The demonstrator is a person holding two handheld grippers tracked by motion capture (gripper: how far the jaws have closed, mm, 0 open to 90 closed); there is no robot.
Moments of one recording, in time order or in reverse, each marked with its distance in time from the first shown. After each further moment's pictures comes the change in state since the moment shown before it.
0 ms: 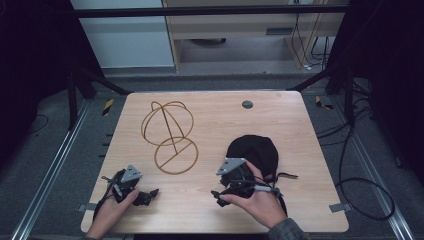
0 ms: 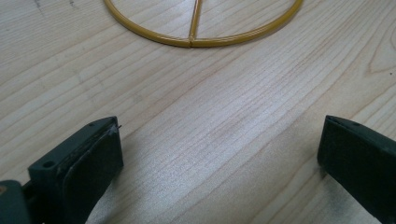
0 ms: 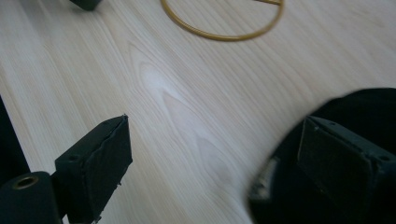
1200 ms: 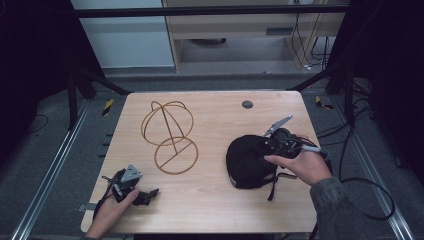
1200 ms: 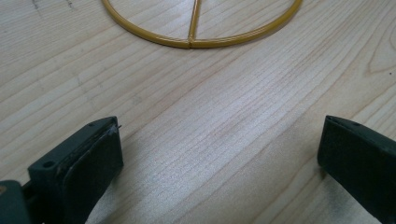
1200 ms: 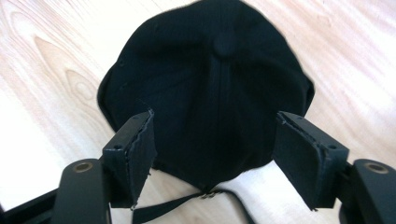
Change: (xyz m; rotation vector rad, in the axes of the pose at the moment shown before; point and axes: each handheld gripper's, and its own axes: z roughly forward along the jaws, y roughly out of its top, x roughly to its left) left arm 0.001 0.001 0.000 0.001 -0.006 0.006; right arm -0.131 -0.007 -0.060 0.210 -0.062 0.115
